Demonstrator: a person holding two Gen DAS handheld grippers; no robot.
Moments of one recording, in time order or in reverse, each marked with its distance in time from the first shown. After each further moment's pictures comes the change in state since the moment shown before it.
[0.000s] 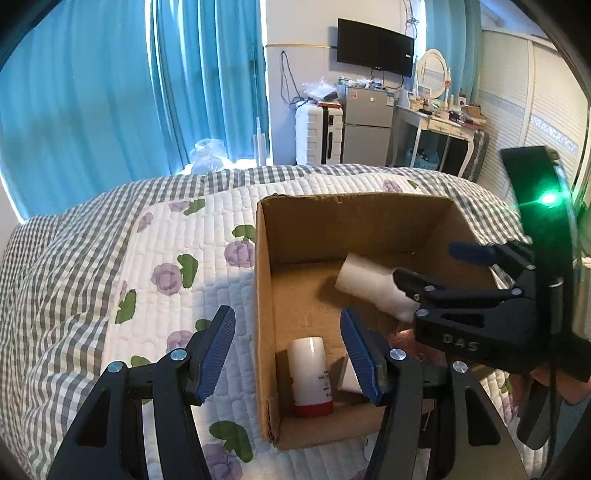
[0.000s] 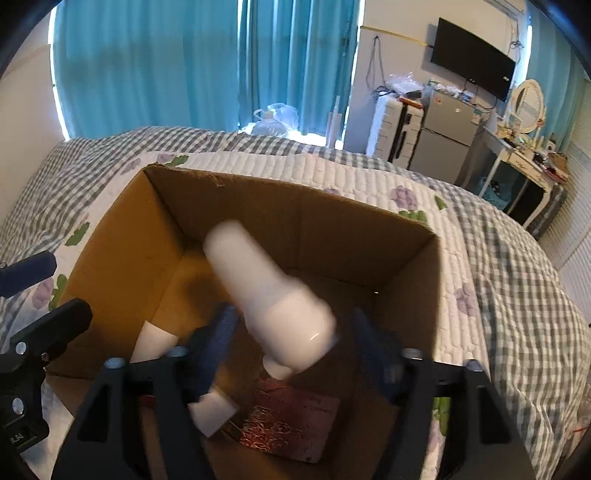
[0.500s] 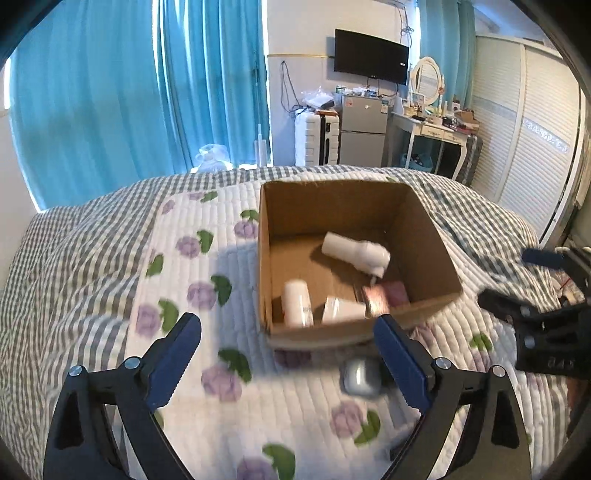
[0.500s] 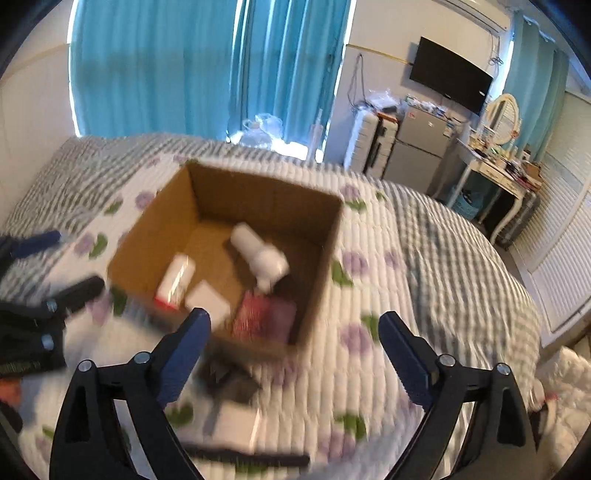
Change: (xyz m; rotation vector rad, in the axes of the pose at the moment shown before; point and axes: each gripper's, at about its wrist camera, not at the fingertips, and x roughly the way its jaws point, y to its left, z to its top) left arm -0.087 -0.008 -0.057 -0.011 -0.022 0.002; right arm -0.140 -0.006 -0.066 -0.020 -0.003 -0.083
